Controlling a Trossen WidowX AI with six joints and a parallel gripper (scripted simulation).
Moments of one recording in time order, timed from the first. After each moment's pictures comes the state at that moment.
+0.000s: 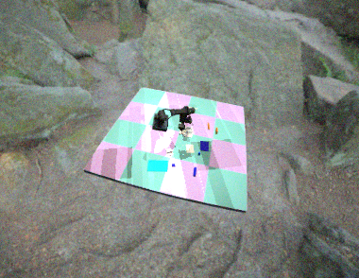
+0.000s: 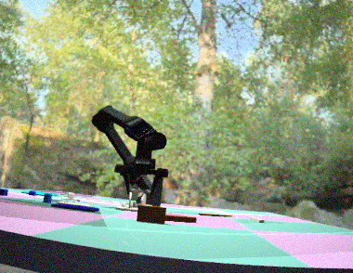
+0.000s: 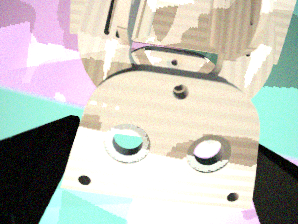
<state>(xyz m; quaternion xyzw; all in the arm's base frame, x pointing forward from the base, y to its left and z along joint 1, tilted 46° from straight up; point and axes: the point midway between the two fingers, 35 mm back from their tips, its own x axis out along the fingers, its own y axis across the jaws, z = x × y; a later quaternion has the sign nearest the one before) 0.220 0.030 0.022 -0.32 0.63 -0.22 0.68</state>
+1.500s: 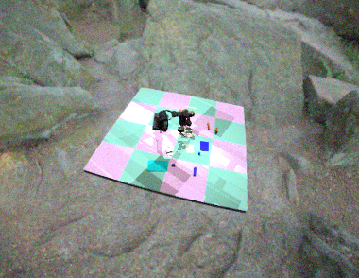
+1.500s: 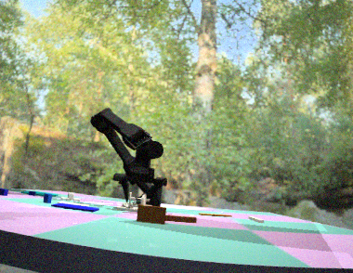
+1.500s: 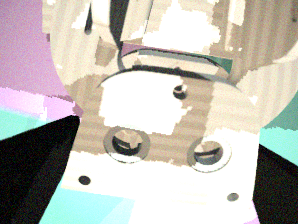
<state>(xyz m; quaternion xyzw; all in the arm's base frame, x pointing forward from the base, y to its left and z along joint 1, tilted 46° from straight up) 0.220 0.007 0.002 -0.32 0.63 -0.22 0.68</state>
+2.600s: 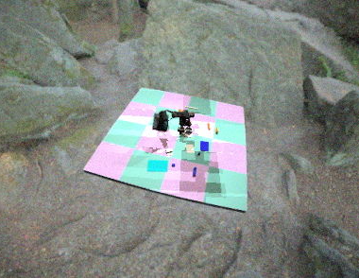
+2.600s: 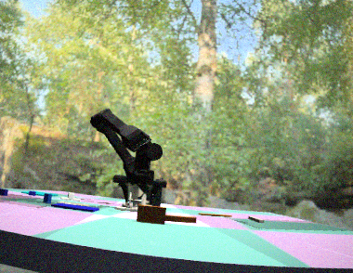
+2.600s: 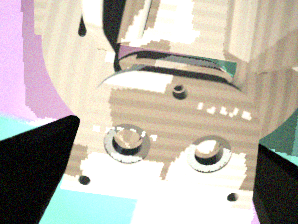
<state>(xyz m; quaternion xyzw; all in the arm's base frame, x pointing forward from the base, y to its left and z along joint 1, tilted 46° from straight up) 0.221 0.002 -0.003 -0.32 0.63 -0.22 0.68</state>
